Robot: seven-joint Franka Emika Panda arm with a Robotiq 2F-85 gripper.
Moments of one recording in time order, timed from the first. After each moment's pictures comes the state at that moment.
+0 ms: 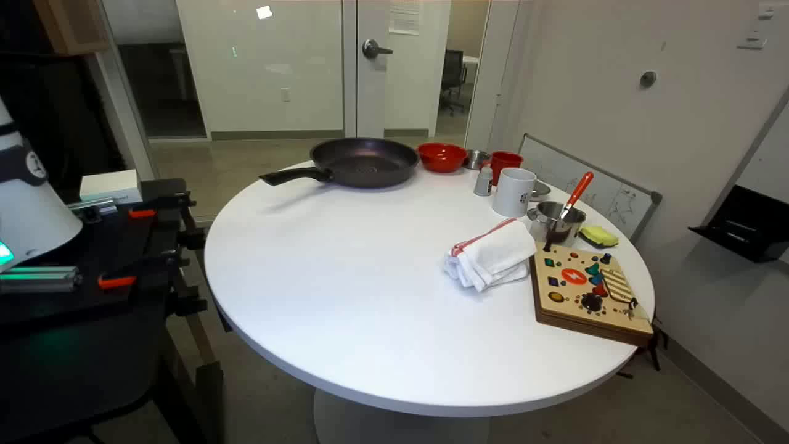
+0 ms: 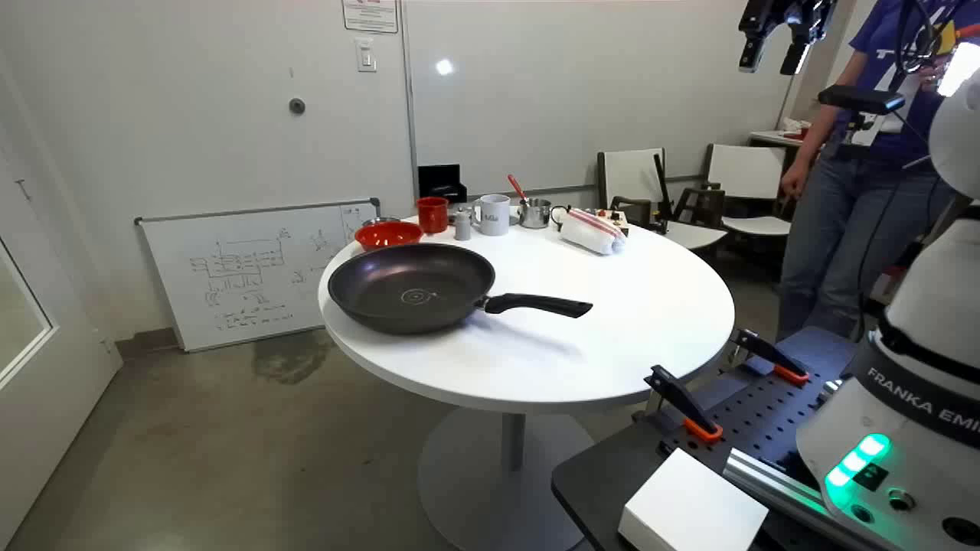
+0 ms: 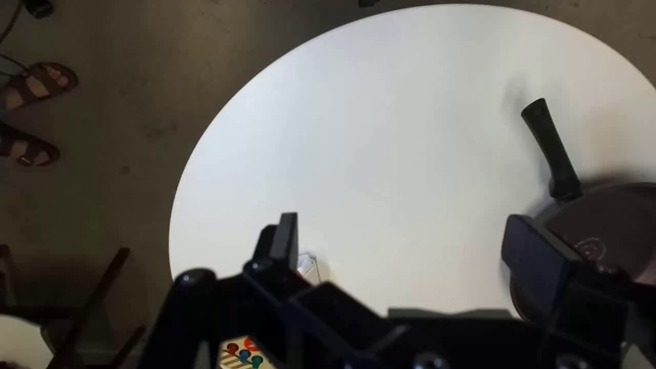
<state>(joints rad) -0.18 -0.78 -0.24 -2.54 -0.17 1.87 -0.22</state>
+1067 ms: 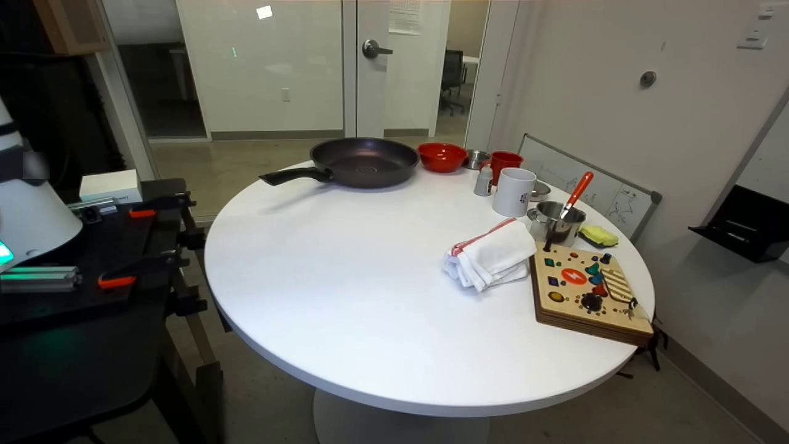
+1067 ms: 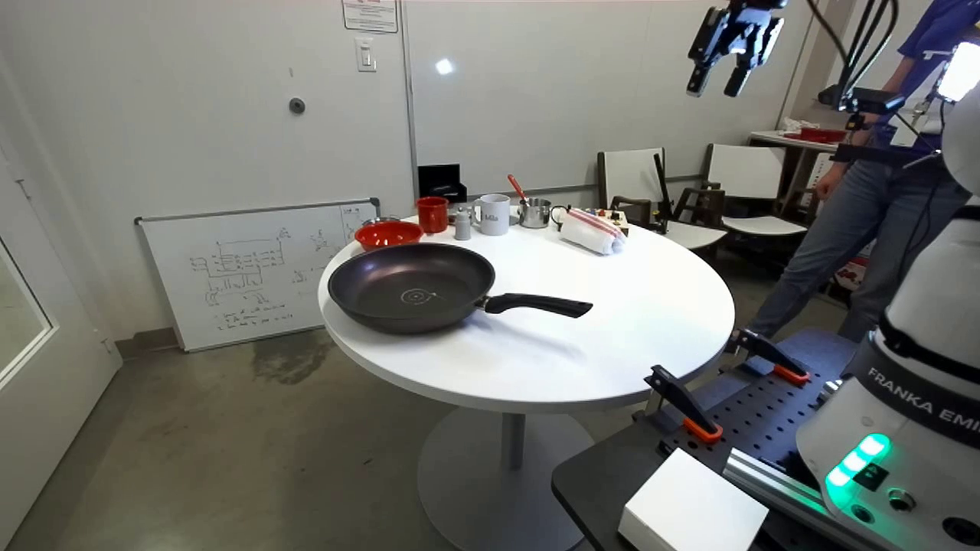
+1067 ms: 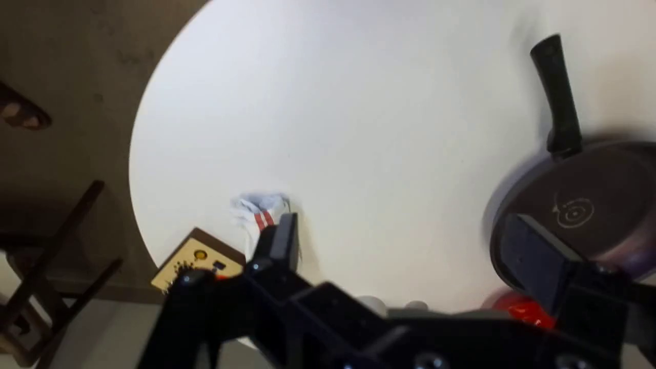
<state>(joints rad) -0.11 -0.72 -0.24 -2.64 -0.14 2.17 -0.23</state>
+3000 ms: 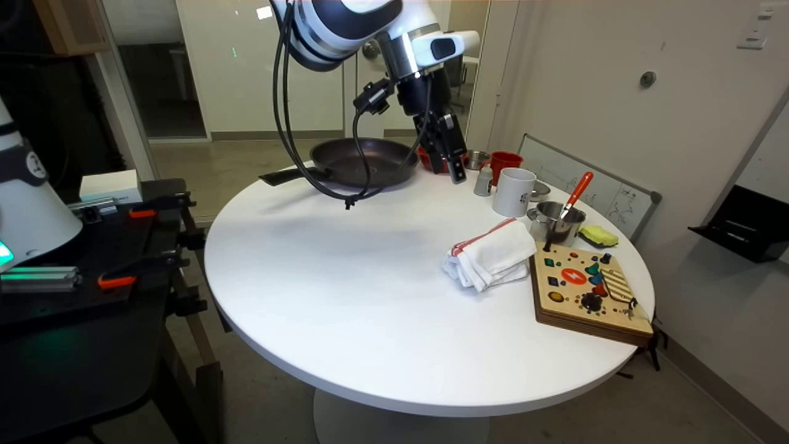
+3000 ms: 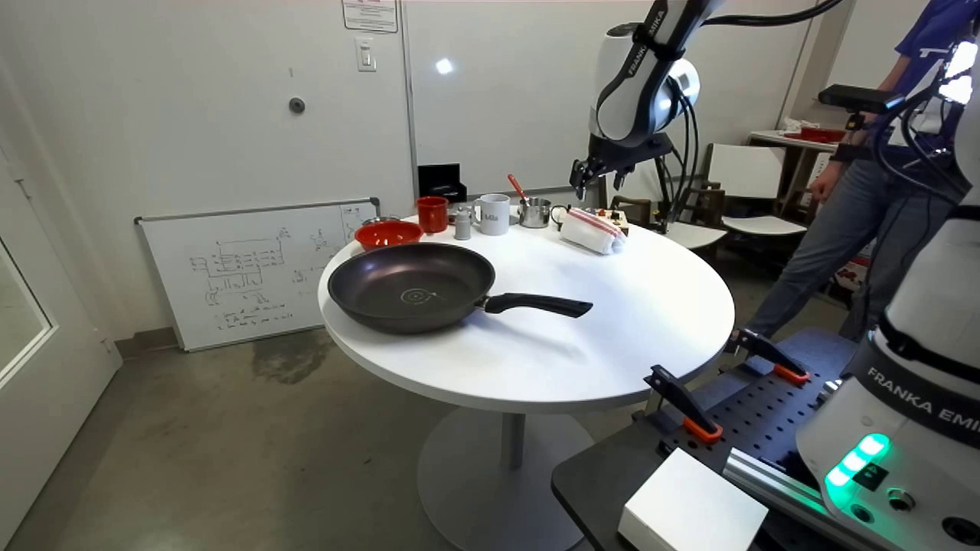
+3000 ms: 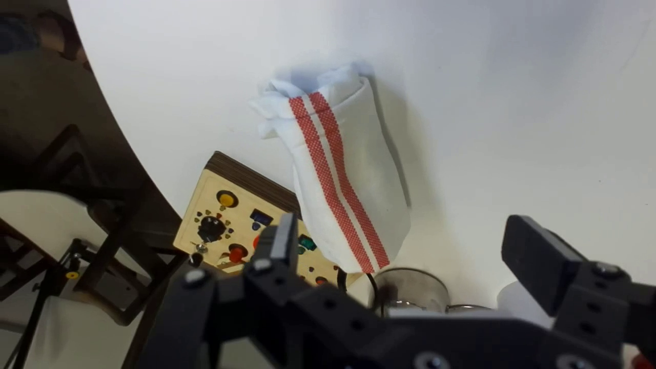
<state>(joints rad) -0.04 0.39 -0.26 -2.16 -0.46 2.91 0.34</state>
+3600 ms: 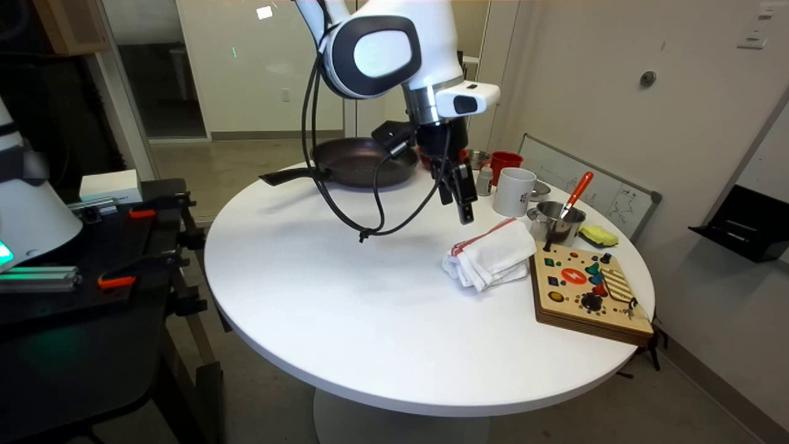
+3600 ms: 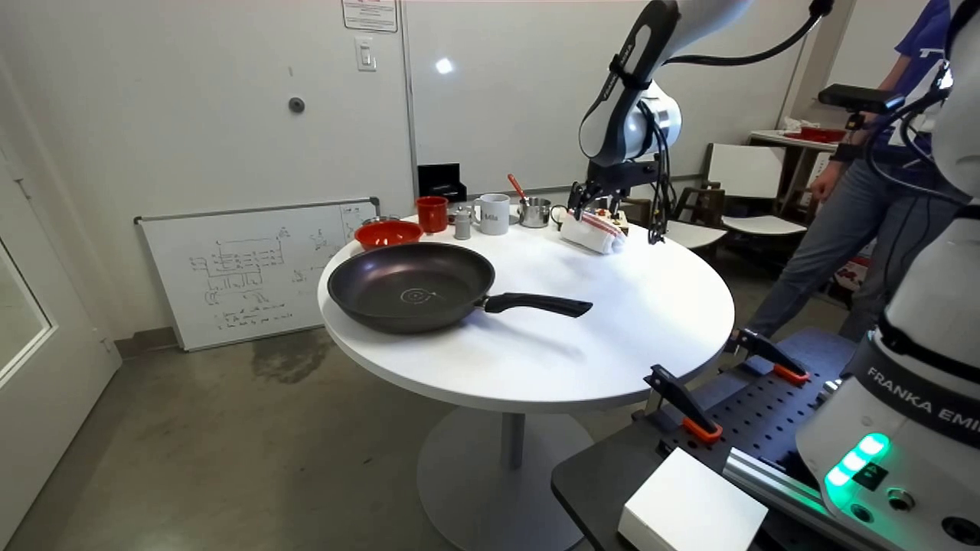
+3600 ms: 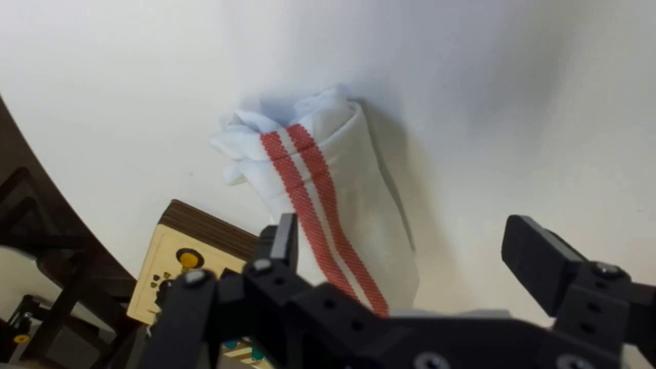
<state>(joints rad) -0.17 0.58 -0.15 -2.02 -0.18 2.91 0.09</state>
